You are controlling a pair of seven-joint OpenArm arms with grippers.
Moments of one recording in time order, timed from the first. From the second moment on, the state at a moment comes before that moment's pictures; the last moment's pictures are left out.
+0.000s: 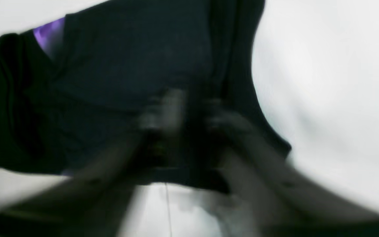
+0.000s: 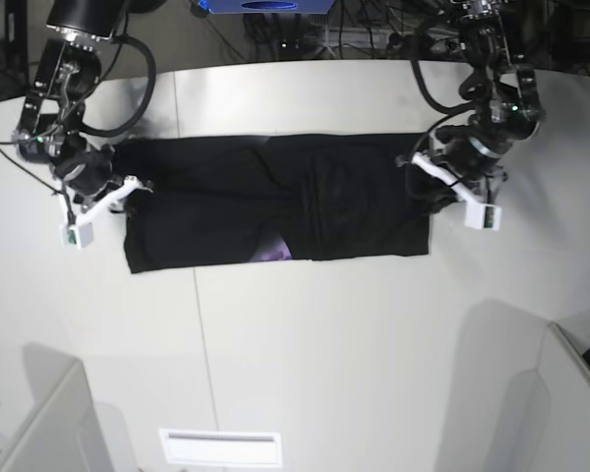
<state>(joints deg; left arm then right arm) 18.5 -10.0 -17.7 109.6 -33.9 -16.4 49.8 -7.2 8.1 20.5 101.9 30.5 13.2 -65.8</state>
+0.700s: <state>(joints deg) 22.3 -12.6 -42.1 105.7 -27.1 -17.2 49.9 6.2 11.0 27.9 73.5 30.9 23.4 -66.0</state>
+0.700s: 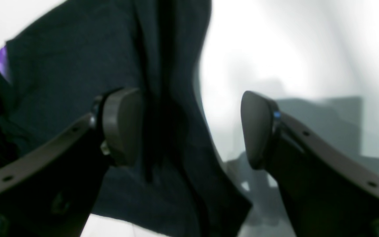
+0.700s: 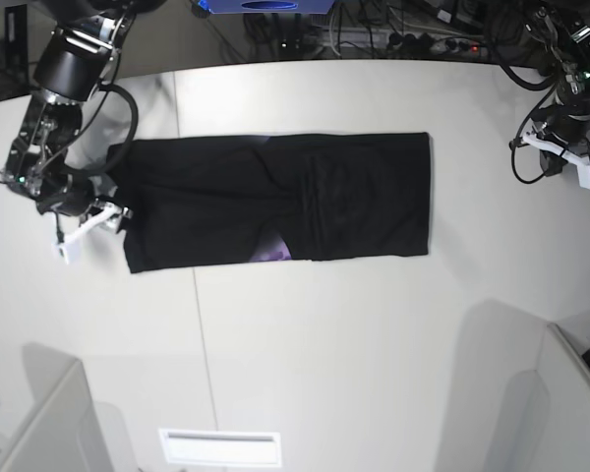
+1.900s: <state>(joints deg) 8.5 -12.7 -15.9 85.7 -26.4 -16.6 44.1 4.2 11.4 20.8 73.3 34.8 23.8 -66.2</state>
